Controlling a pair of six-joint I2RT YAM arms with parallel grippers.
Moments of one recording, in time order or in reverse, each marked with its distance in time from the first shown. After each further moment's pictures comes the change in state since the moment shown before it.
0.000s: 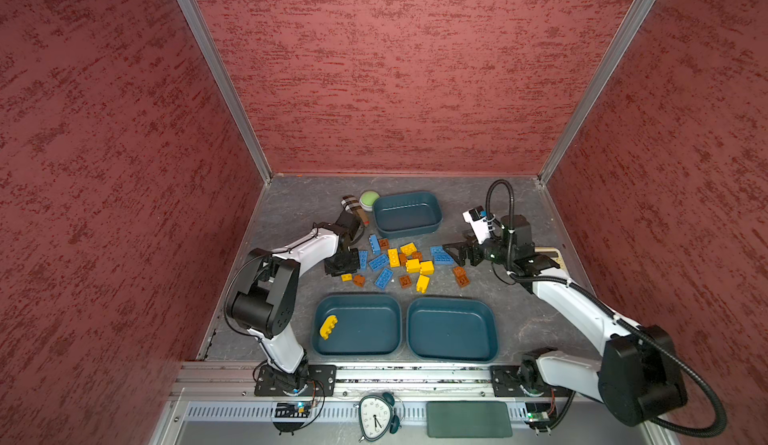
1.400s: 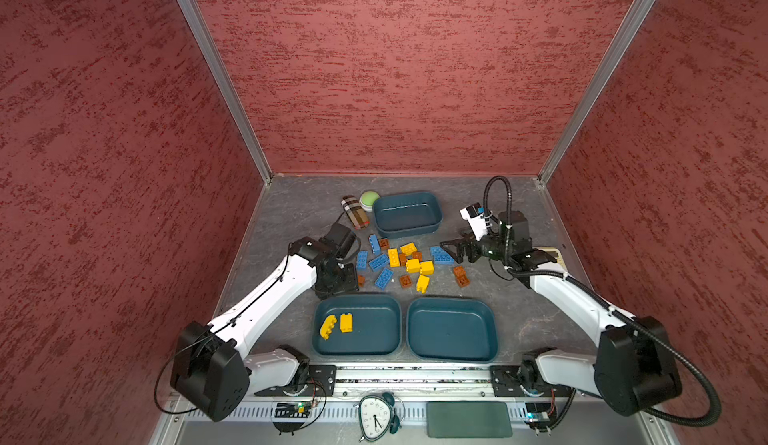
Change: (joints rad) left arm -0.121 -0.397 -0.030 -0.303 0.103 -0.129; right arm 0.000 0.047 0.040 0.008 -0.048 0.010
